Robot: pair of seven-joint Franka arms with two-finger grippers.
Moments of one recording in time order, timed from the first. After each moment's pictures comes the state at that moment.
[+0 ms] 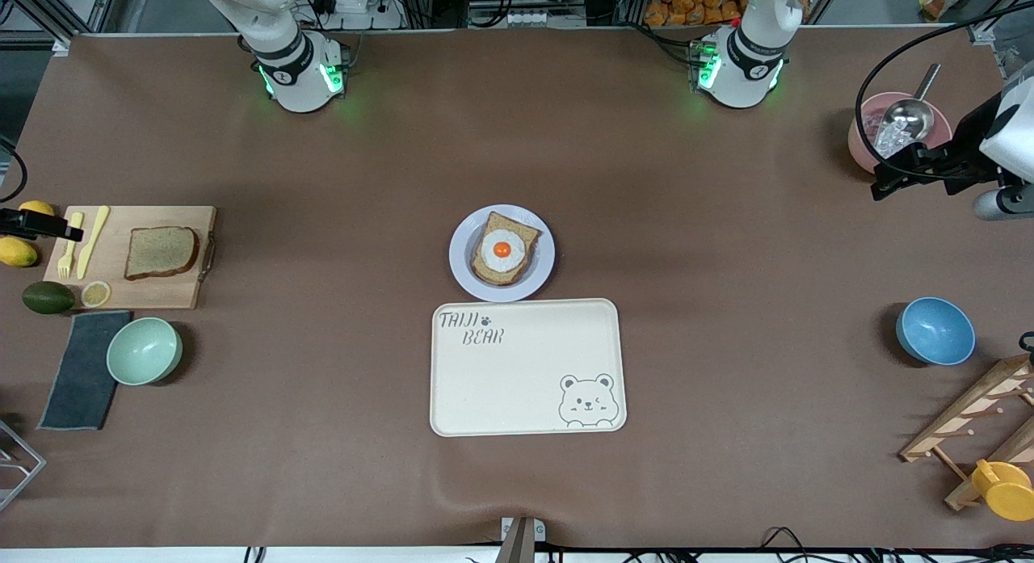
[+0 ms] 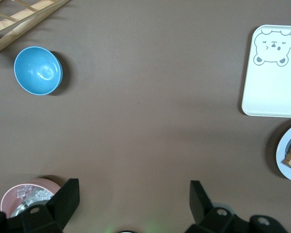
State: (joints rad) left arm 0.02 0.04 -0.10 -1.50 0.00 1.48 -0.15; right arm -0.46 0.22 -0.06 -1.82 0.09 1.84 -0.47
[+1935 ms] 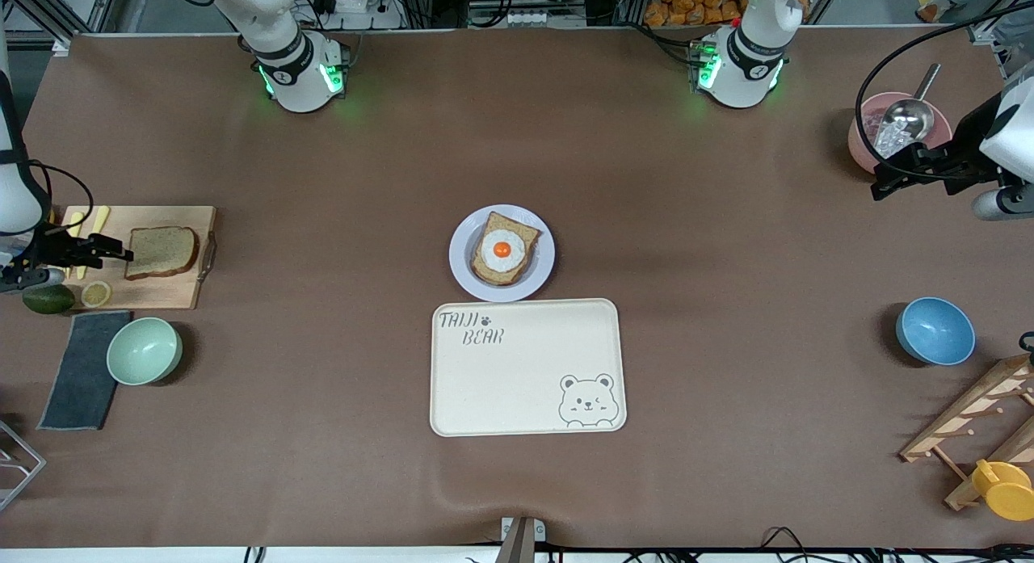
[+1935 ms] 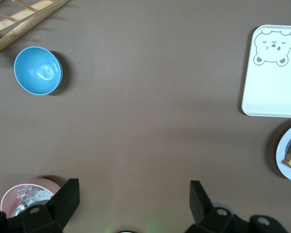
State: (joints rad) left arm 0.02 0.04 -0.10 -1.50 0.00 1.48 -0.15; right arm -0.57 0.49 -0.06 -1.93 0.17 2.20 -0.89
